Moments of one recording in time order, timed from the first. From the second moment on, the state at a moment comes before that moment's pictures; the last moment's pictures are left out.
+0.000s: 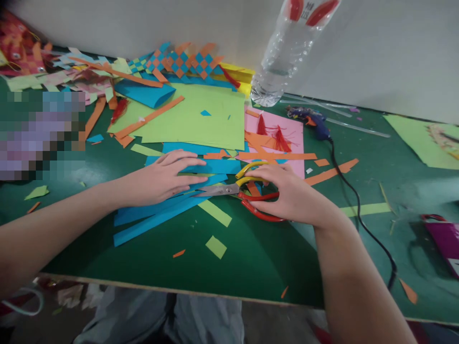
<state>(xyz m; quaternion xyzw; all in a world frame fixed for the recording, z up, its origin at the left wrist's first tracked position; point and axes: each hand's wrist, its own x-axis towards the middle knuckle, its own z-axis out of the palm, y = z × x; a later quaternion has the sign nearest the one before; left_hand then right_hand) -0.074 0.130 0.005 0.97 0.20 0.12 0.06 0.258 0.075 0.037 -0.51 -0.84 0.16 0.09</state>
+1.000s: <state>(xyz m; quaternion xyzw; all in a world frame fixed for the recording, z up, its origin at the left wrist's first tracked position) -0.073 0.133 0.001 0.97 0.21 0.10 0.08 0.251 0.079 0.030 -0.47 -0.86 0.13 0.13</state>
